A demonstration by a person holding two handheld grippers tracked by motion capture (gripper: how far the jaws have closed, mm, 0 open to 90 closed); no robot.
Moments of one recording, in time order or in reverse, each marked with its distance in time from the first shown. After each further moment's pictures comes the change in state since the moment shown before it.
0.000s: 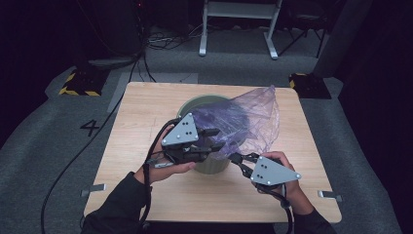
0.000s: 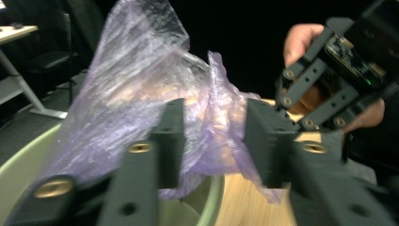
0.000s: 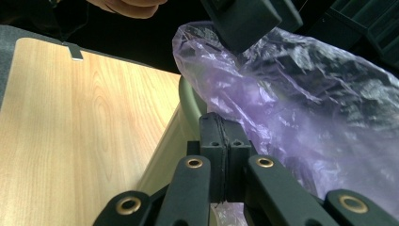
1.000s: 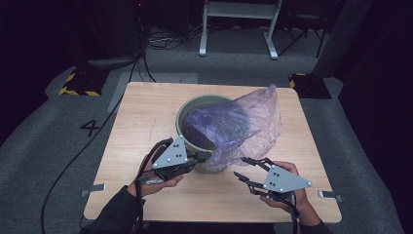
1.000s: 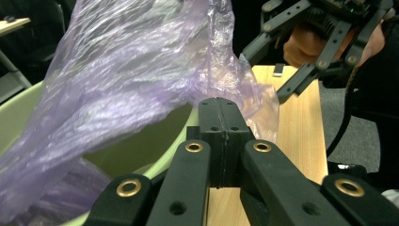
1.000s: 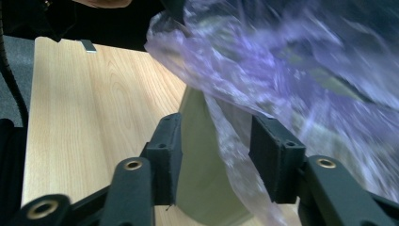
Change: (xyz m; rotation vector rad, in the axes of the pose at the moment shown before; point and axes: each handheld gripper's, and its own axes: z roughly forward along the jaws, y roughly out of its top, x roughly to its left) left arm -0.015 -0.050 -0.011 0.036 0.024 0.035; right arm 0.012 -0.040 -0.022 0.016 0.020 0.136
